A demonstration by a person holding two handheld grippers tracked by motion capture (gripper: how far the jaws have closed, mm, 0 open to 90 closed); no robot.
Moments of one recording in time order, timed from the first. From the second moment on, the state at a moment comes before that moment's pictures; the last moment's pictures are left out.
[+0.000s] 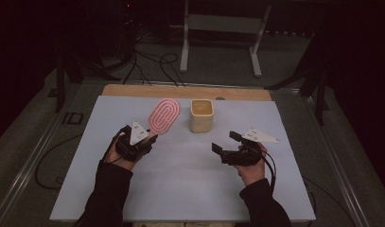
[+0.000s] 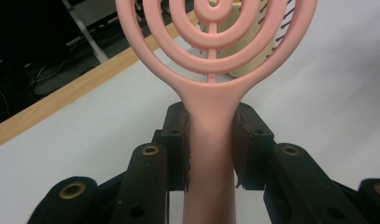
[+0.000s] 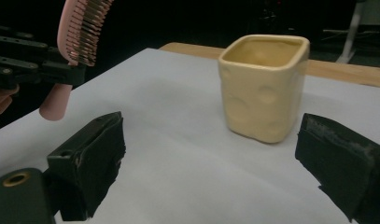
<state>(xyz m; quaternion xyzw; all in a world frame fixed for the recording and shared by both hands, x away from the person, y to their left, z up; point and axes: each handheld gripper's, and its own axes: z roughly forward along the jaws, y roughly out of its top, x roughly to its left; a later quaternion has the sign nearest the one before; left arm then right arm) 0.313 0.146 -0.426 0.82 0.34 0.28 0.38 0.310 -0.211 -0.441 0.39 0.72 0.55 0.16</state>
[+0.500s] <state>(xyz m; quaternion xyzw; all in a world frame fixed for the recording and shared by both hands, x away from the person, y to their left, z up) 0.312 0.144 -0.427 0.82 0.33 0.28 0.38 0.315 -0.193 -0.425 0.38 0.72 0.55 0.16</state>
